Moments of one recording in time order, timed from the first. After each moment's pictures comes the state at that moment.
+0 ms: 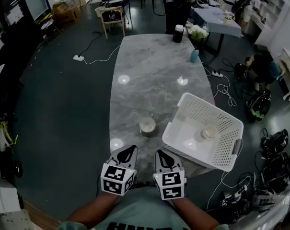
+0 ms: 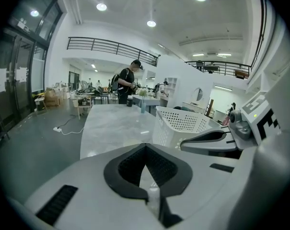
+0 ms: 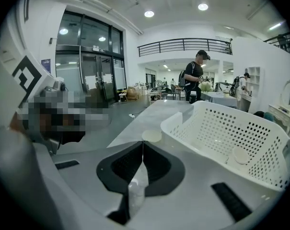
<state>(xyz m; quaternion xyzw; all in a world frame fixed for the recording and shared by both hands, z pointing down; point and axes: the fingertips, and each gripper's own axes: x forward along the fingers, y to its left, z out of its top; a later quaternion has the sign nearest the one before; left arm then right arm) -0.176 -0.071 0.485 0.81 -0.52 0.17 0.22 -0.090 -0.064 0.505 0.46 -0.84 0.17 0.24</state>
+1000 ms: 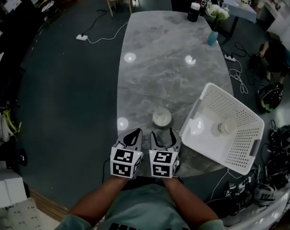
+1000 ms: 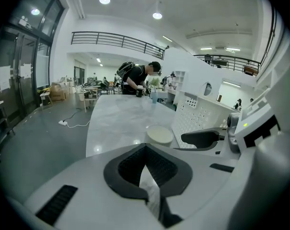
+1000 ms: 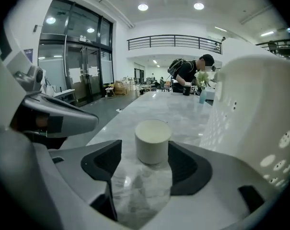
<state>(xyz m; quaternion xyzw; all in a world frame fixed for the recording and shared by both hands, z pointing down) -0.228 -0.136 0.572 0.78 -0.54 0.20 0.24 -0.146 -0.146 0.604 0.53 -0.79 0.18 0.27</state>
